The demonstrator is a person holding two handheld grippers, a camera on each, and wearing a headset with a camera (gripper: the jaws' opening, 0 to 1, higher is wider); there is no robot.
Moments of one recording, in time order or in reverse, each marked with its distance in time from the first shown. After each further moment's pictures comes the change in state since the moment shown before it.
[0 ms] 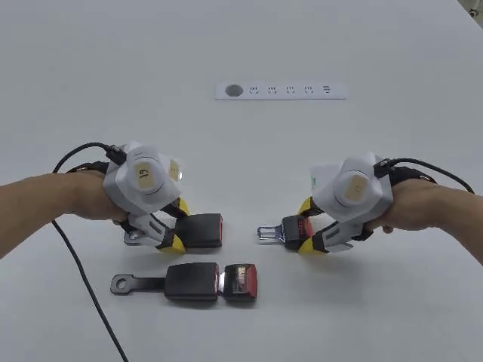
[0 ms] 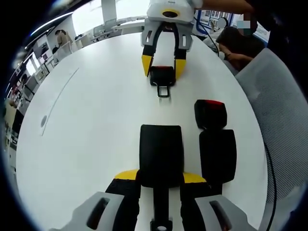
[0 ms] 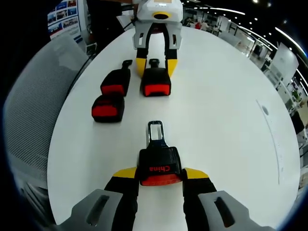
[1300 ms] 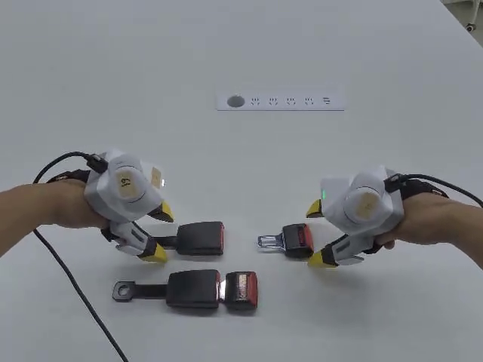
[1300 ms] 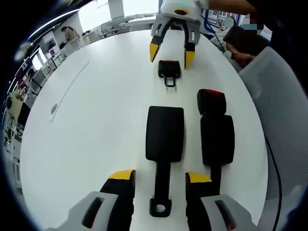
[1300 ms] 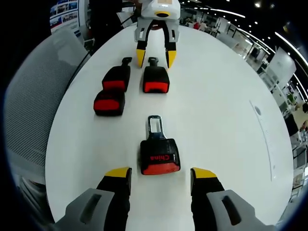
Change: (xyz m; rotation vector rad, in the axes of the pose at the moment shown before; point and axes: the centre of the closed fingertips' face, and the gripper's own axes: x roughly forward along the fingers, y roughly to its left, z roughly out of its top) left arm -0.024 0.002 -0.026 -0.051 0.027 0.070; right arm -0.014 -0.002 -0.009 -0.018 0.018 -0.066
